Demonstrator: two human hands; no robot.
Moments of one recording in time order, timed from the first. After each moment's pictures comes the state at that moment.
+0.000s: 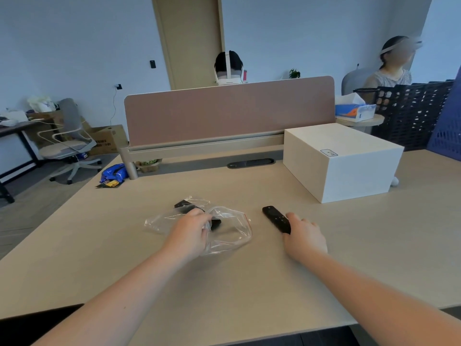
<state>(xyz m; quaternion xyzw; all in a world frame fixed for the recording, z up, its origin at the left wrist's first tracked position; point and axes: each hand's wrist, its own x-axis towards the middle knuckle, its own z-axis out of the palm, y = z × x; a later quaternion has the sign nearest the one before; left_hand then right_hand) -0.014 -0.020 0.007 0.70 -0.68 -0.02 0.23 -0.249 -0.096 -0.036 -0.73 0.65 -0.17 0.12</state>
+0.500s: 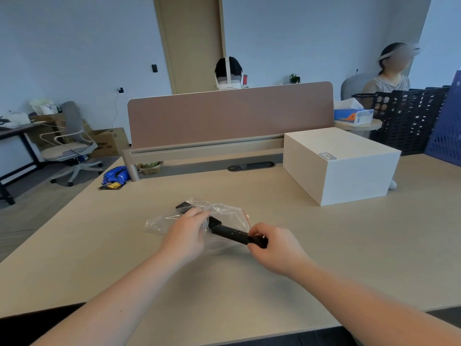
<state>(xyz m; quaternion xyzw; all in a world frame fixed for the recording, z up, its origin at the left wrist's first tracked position) -0.013 -0.009 0.012 0.70 -0.67 0.00 0.24 -0.218 -0.044 -0.001 -0.80 0.48 -0.25 0.26</state>
